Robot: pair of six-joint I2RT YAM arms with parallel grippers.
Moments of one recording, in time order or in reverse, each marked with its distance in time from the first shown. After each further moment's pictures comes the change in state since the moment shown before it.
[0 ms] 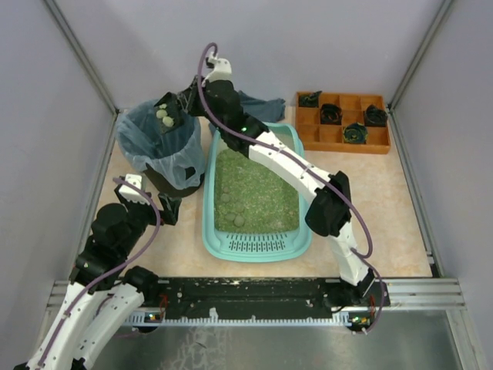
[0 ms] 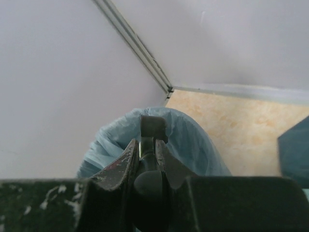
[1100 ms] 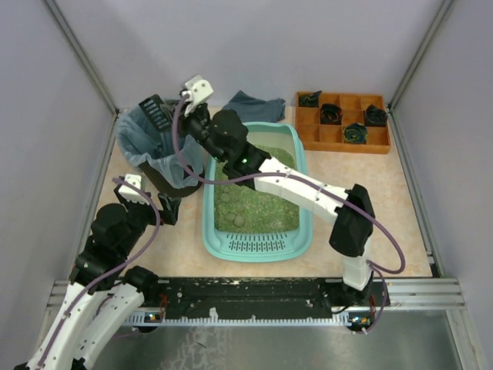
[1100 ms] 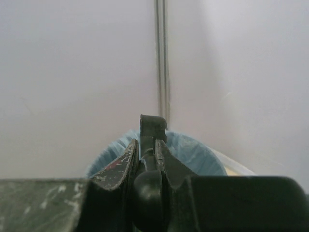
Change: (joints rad) left arm 0.001 -0.001 0.000 0.000 -0.002 0.000; right arm 0.178 -0.210 -0.336 0.410 -0.024 -0.694
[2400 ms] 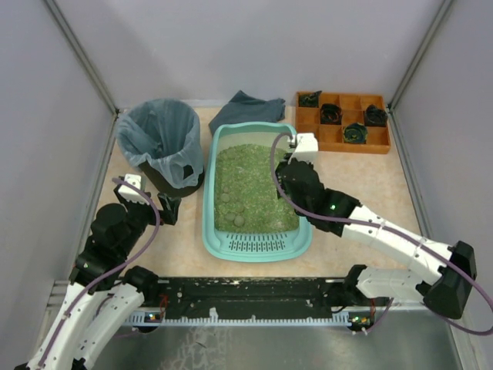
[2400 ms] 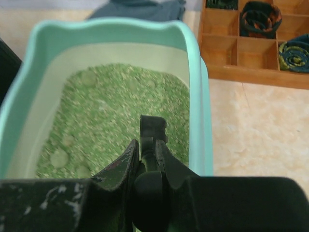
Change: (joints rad) left arm 0.003 -0.003 0.000 0.000 0.002 -0.002; right arm -0.096 -0.858 -0.921 -0.536 0.591 0.438
